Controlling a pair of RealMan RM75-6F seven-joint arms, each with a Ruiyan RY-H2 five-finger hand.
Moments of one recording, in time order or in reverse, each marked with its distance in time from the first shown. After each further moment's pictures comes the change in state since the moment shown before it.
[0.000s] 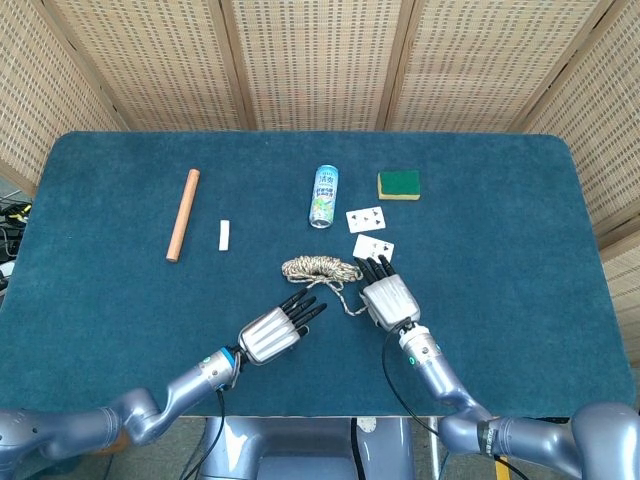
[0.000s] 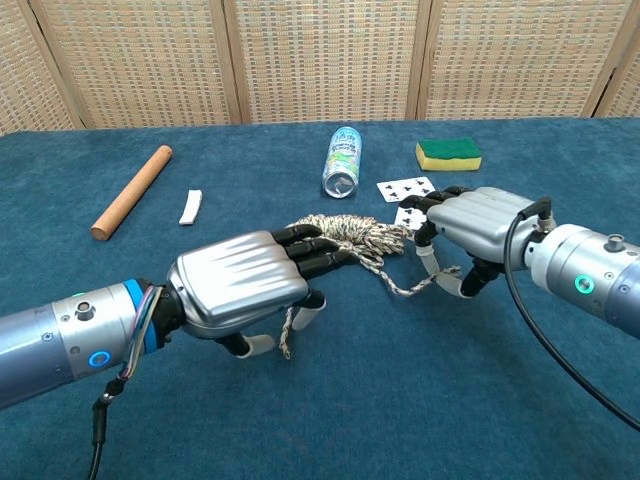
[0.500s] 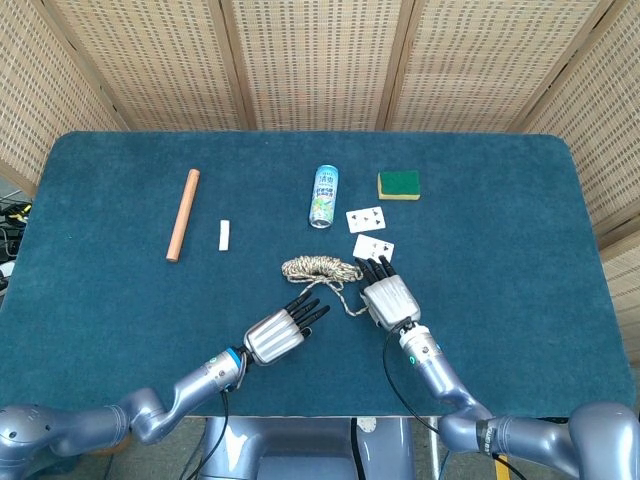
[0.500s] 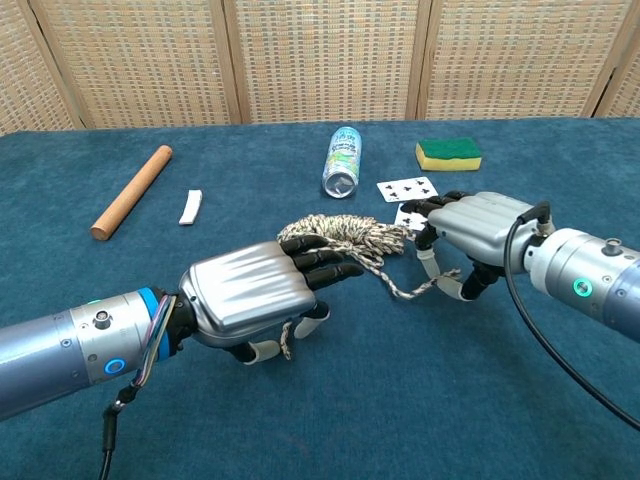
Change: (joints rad) left arm -0.028 -0.026 0.024 0.029 -0.045 -0.008 0.039; right arm 0.002 -0.011 -0.006 0.032 -0.009 -0.010 0.030
